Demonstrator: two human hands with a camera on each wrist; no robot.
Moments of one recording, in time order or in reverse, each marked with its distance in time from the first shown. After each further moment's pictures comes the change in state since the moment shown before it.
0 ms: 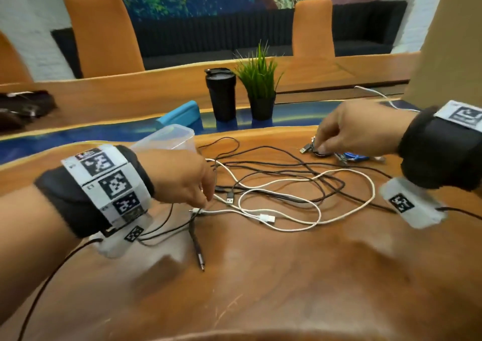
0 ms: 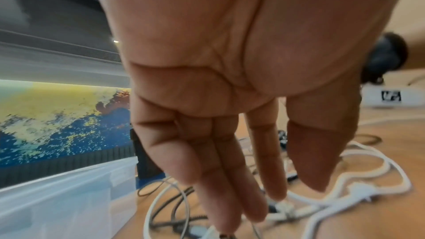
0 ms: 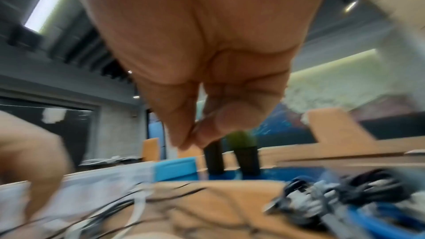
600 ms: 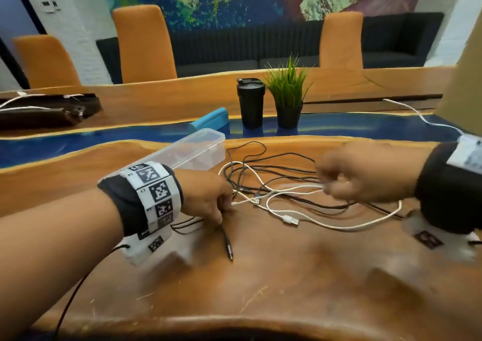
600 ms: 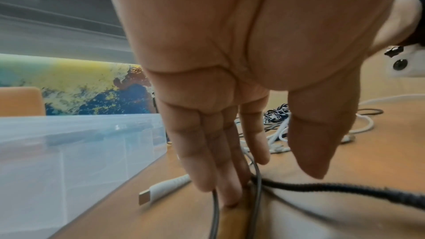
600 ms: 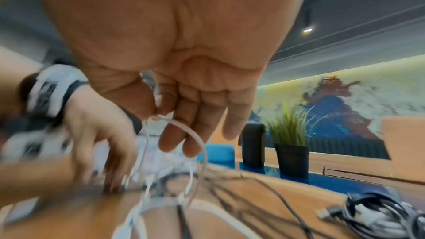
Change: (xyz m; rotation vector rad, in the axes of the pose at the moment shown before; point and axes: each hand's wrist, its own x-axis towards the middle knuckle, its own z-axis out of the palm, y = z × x) left_hand -0.010 -0.012 0.031 -0.096 -0.069 -0.066; right_hand -0.031 -0.052 0.014 -0.179 -0.109 -0.305
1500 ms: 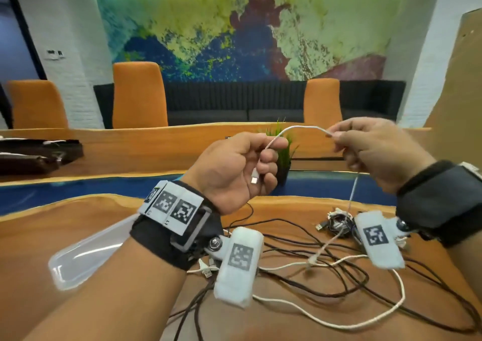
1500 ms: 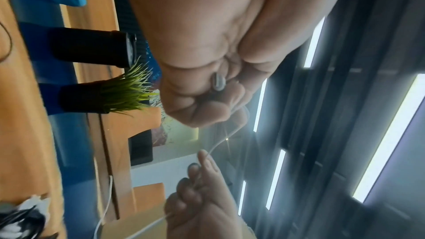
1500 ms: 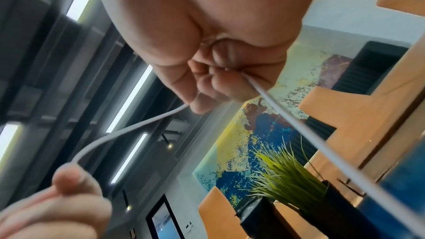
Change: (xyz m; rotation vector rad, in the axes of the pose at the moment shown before) left_hand 0.034 0.051 -0.114 -1.883 0.258 0.540; right_hand 0.060 0.082 -0.066 1.035 0.806 0.306
